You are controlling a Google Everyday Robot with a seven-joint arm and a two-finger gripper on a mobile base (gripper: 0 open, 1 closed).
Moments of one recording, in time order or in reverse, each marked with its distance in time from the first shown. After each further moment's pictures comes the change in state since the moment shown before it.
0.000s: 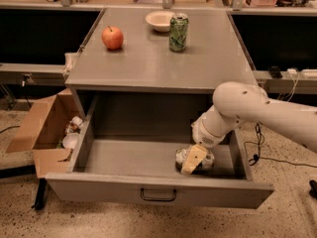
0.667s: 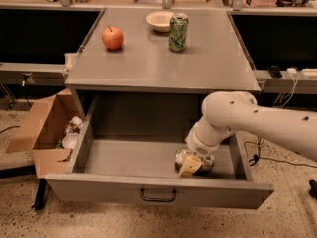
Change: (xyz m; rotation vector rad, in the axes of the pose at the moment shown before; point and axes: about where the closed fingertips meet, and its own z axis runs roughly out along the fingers) arm 0.005 0.026 0.019 -0.008 0.084 -0.034
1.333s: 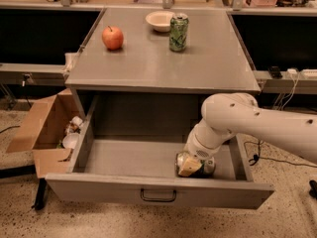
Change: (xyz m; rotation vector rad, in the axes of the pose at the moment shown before) arm -0.001 0.013 -0.003 -0.003 0.009 -0.023
